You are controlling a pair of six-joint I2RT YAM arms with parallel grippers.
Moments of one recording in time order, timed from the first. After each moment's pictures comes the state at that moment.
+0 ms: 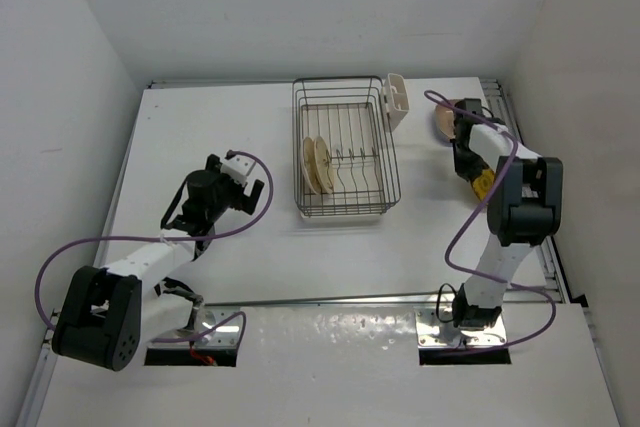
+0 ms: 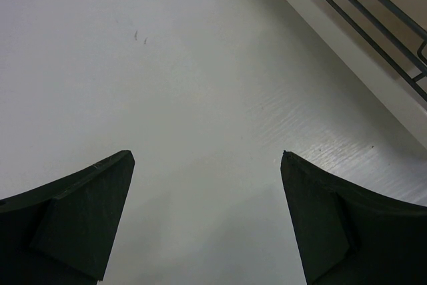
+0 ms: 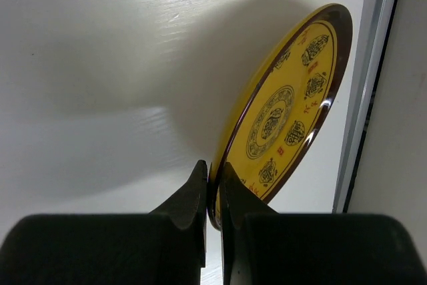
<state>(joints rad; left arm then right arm) -0.23 1.13 0.40 0.41 0.13 0.28 -0.08 1.88 1.28 -0.65 0.35 -0.05</state>
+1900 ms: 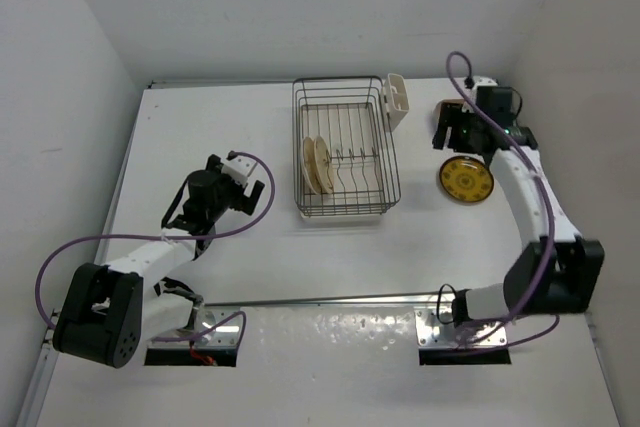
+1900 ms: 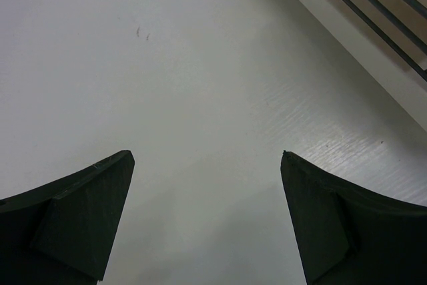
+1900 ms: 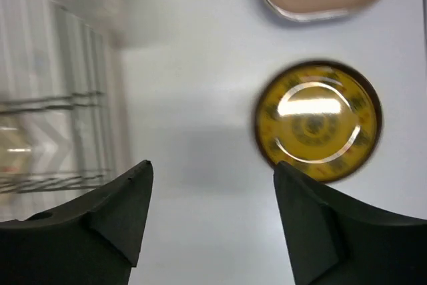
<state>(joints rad) -0.22 1.15 0.40 0.41 0.13 0.31 0.00 1.48 1.22 -0.58 0.04 0.10</state>
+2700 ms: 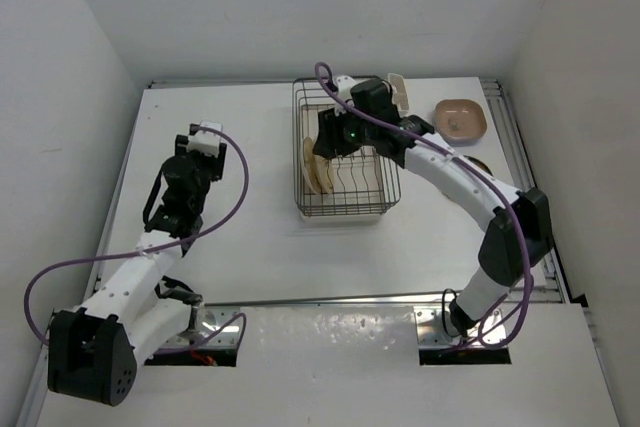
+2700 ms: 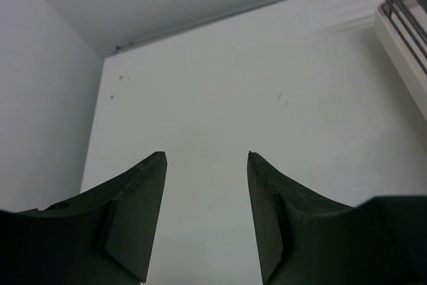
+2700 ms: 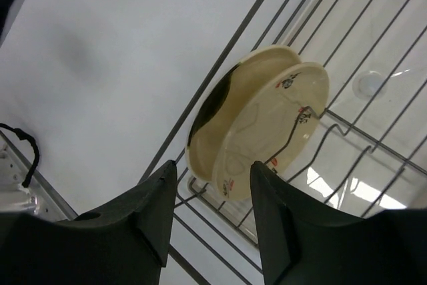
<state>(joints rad) -0.18 0.95 0.56 0.31 -0.22 0.27 0.59 1.66 1.44 -0.40 -0.24 0.19</state>
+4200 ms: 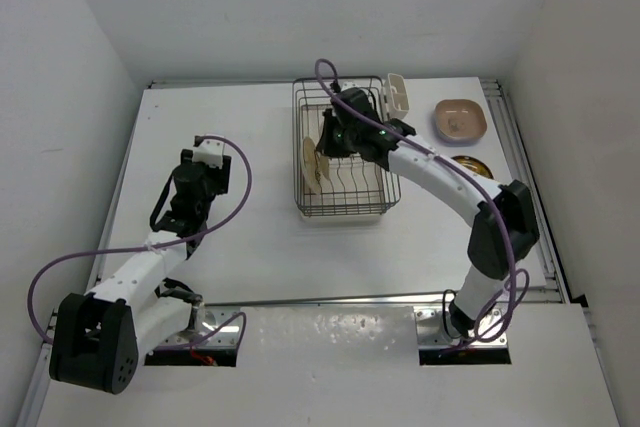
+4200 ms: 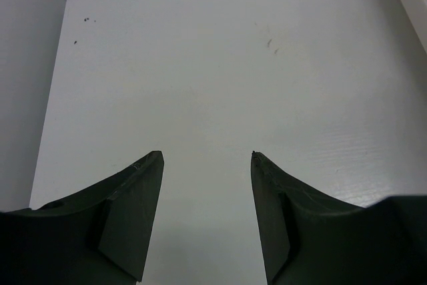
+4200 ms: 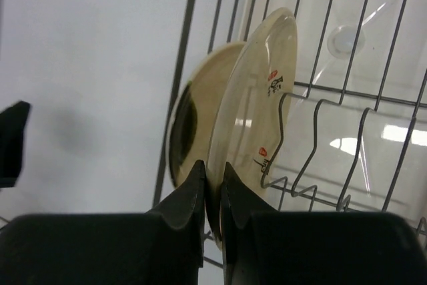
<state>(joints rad) -0.18 1.01 0.47 0.30 -0.23 0.18 0.66 1.76 1.47 -0.42 0.08 0.52</state>
